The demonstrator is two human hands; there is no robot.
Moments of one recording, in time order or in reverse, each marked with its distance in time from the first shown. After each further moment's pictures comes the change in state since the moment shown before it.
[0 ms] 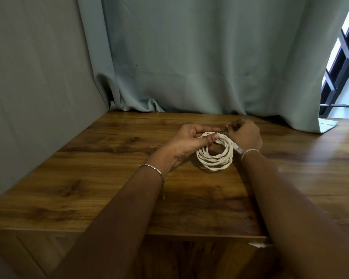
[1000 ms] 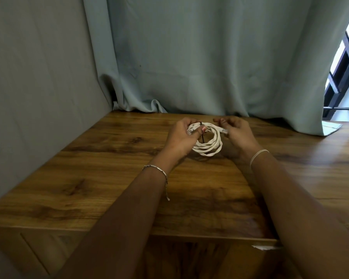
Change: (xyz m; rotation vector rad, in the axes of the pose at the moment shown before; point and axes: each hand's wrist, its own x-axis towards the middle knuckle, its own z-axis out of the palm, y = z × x) left_hand 0.013 -0.003 -0.012 0.412 0.449 0.132; right_hand -0.007 -0.018 0.001 0.740 -0.438 0.001
